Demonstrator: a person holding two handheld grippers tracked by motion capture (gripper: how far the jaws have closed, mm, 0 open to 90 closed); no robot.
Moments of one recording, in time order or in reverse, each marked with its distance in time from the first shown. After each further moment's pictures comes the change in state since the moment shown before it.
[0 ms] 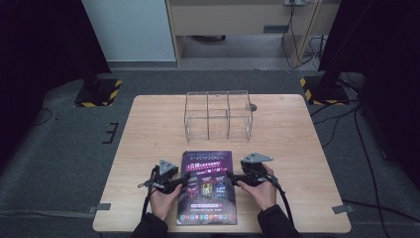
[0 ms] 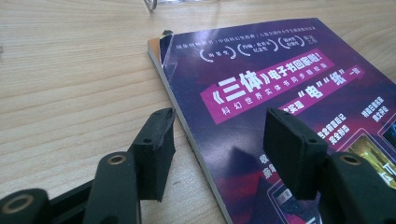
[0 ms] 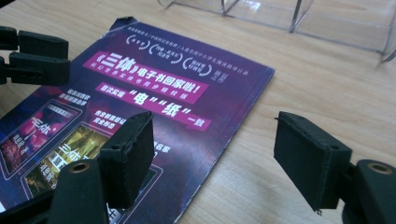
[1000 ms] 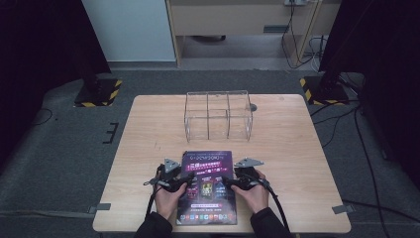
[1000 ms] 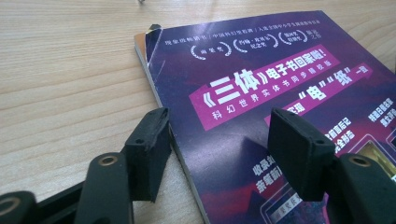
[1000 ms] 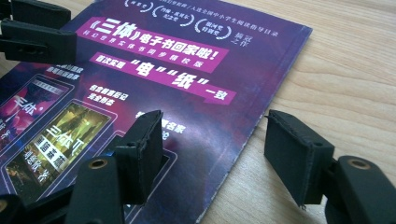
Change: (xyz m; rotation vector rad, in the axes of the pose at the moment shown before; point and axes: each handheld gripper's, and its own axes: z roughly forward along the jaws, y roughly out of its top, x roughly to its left) left arm -0.008 0.003 0.012 0.025 0.010 -0.010; right arm 0.012 -0.016 0.024 0.067 0.001 0.023
